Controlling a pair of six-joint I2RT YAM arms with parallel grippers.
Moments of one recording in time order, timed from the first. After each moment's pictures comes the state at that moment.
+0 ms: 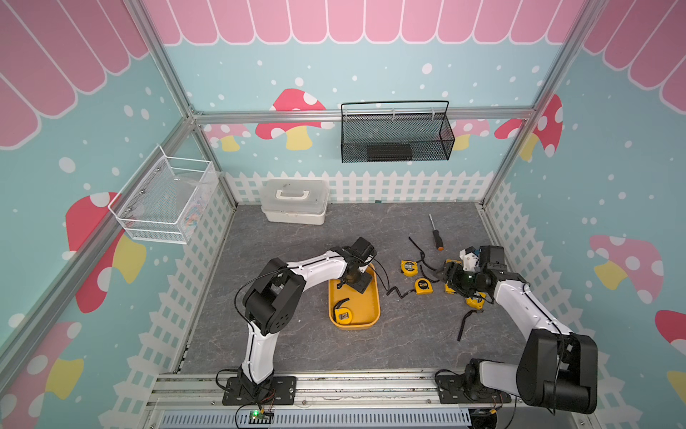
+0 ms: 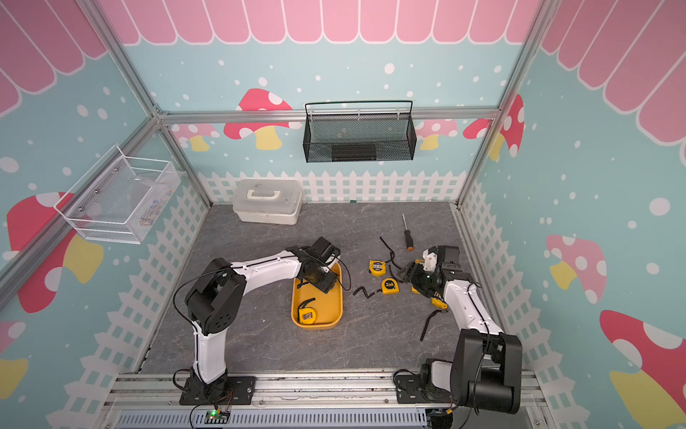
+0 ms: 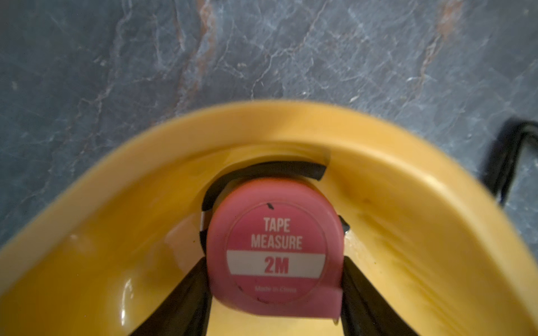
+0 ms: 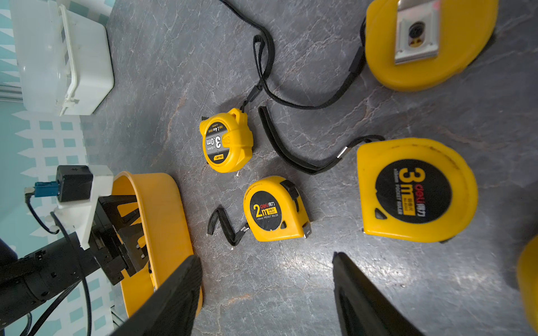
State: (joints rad) left arm -0.69 2.00 1.38 -0.62 0.00 -0.05; right arm -0.14 1.29 0.76 -0.52 -0.53 0.40
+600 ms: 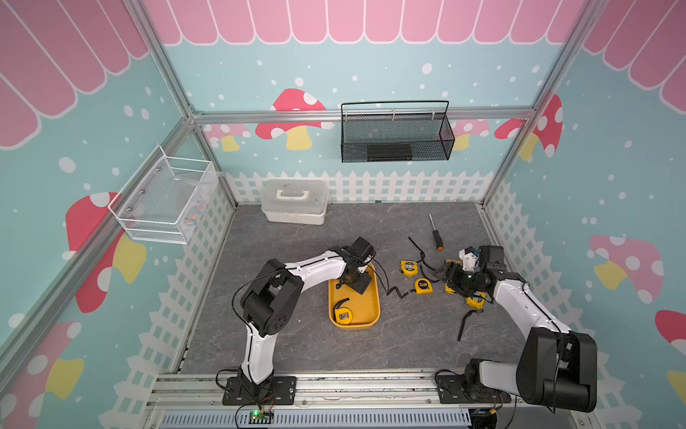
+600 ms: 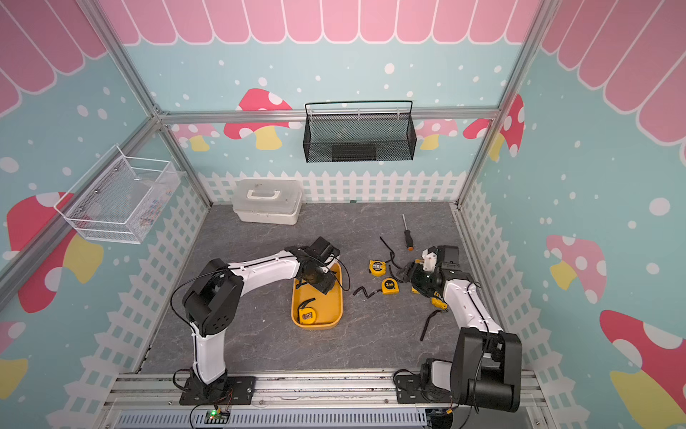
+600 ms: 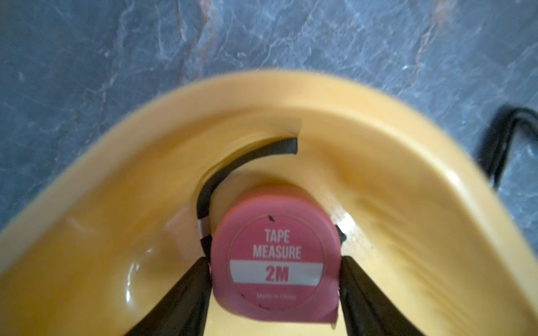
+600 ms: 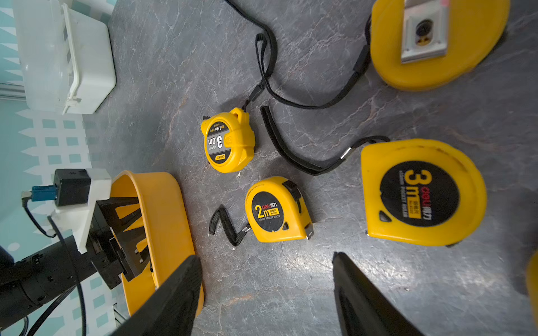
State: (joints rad) left arm -0.69 2.00 1.39 -0.63 0.00 -0.04; right arm -0.14 1.29 0.75 -0.51 -0.54 0.40
